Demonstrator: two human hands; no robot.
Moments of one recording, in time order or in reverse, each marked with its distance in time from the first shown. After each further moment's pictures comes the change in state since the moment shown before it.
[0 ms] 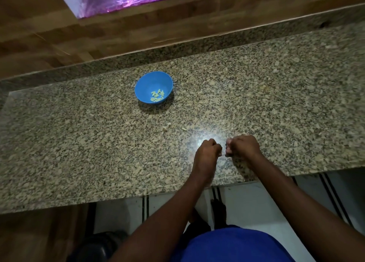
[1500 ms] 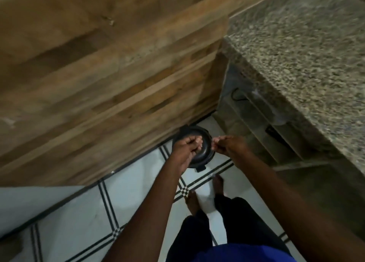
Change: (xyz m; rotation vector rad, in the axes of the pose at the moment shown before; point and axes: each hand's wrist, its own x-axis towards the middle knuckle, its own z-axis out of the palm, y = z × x) left_hand -0.619 -0.353 -0.195 -1.658 1.126 -1.141; right_hand -0.384 0.321 0.536 -0.698 -0.979 0.030
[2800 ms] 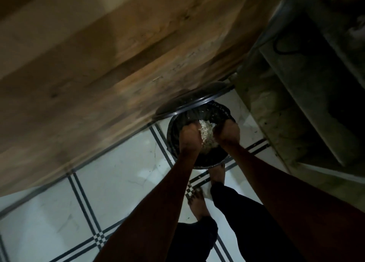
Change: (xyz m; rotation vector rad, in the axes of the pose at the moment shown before) left_hand 0.383 -0.172 -0.115 1.425 0.235 0.256; right_hand 0.398 0.202 0.058 -1.050 0.378 -0.194
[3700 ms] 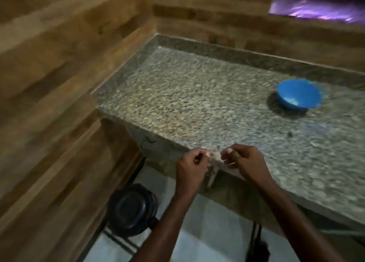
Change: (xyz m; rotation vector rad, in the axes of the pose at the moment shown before) left_hand -0.426 0.455 -0.180 -0.643 -0.188 0.649; right_hand -0.374 0.216 -0.581 0.727 0.423 -0.016
